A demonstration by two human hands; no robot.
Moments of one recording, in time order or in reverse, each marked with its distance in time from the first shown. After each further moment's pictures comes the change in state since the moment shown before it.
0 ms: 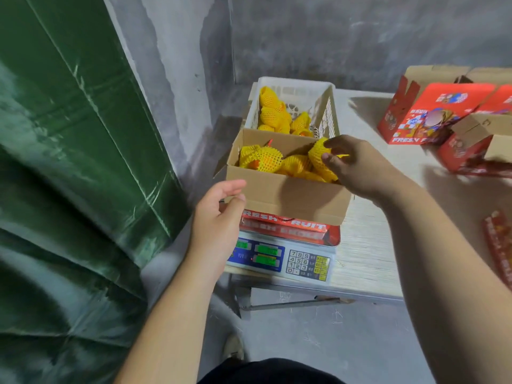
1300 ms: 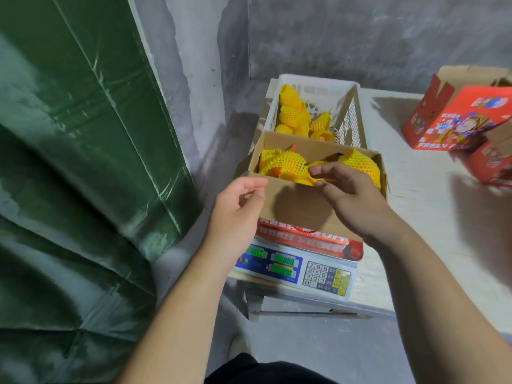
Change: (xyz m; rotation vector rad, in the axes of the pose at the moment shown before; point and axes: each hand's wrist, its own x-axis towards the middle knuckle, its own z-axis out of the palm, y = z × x) left_hand 0.041 0.001 -0.007 0.030 -0.052 0.029; right_hand -0.003 -0.010 0.070 0.524 -0.048 -0.085
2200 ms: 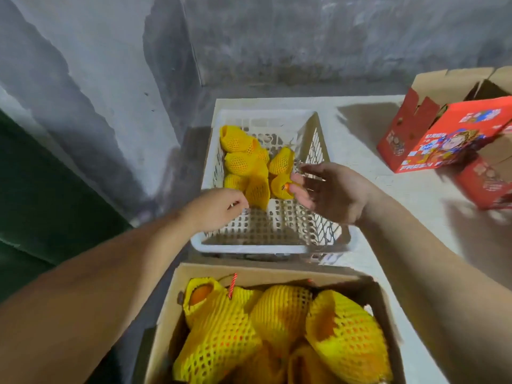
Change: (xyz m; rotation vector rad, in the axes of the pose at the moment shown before) left_hand 0.409 -0.071 0.126 1.036 -0.825 0.309; right_hand 0.307 0.110 -0.122 0.881 0.049 0.733
